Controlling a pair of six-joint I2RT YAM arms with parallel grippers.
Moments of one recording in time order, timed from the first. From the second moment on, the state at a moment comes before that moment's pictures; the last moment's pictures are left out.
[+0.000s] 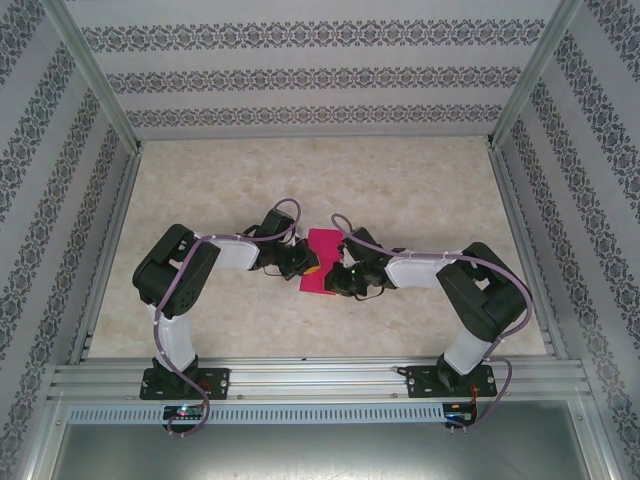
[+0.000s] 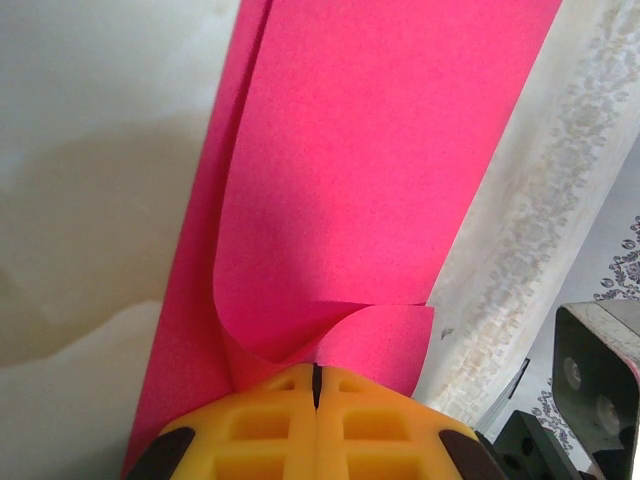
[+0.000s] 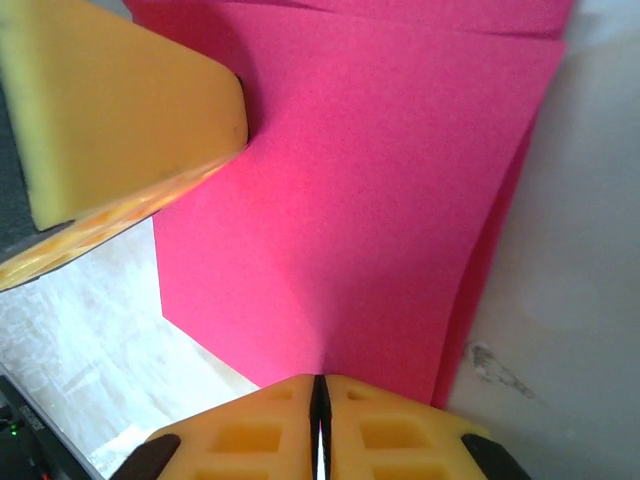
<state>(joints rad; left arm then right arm) -0.51 1.90 0.93 0.04 0.59 -1.03 0.64 1.68 0.73 -0.09 -0.46 0.84</state>
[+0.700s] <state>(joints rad) -0.51 1.90 0.93 0.03 0.61 -1.03 0.61 1.61 0.56 0.10 -0.50 1.00</state>
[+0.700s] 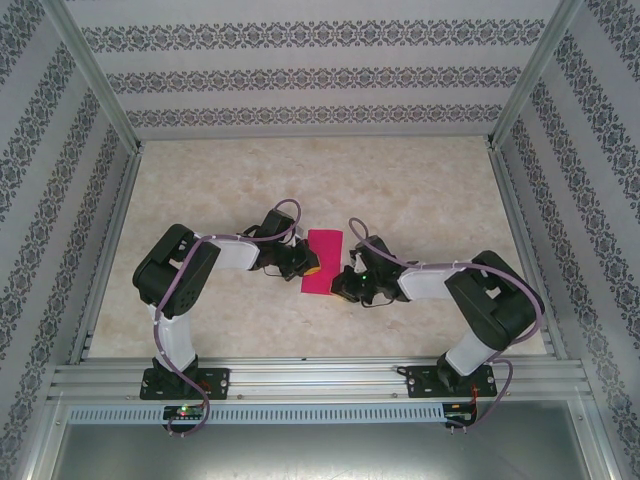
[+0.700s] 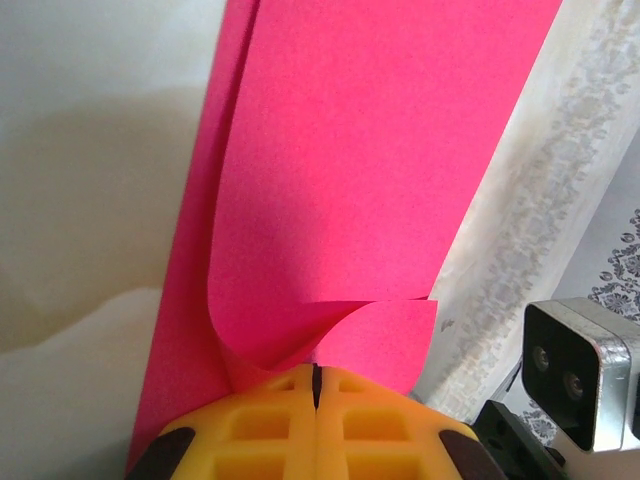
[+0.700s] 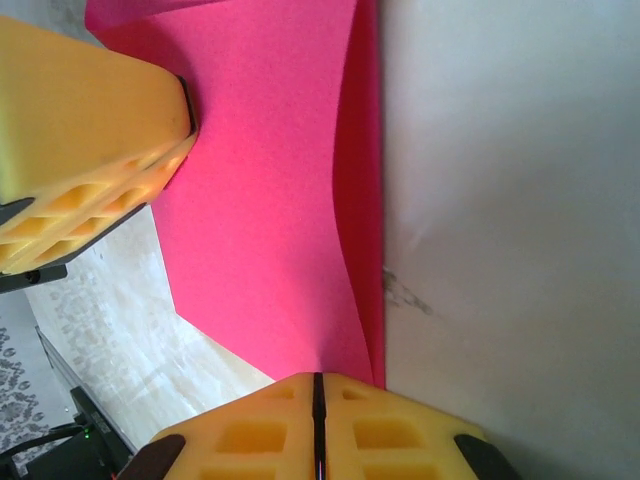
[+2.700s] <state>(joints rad) -0.51 1.90 0.93 0.04 0.61 -1.03 0.63 1.64 0.68 0.02 -0.46 1.03</state>
